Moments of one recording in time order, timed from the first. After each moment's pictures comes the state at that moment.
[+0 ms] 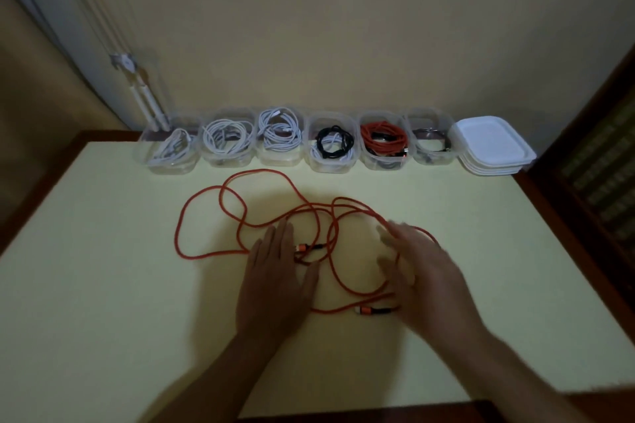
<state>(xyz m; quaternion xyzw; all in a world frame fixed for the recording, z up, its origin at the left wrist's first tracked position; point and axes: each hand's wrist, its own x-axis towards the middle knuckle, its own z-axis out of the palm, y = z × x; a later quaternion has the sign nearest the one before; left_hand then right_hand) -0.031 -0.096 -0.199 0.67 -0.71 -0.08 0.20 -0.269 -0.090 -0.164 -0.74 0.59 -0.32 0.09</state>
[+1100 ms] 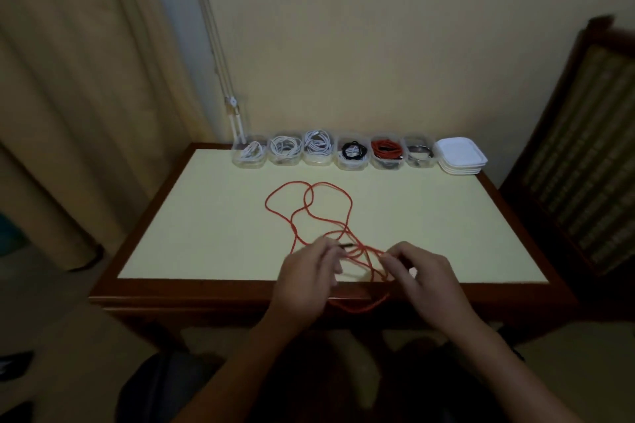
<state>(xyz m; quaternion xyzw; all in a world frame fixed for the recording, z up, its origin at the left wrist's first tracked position) -0.021 0.131 -0.045 0.54 -0.67 -0.27 0.43 -0.237 0.111 -0.050 -0.75 0.52 -0.35 0.22</state>
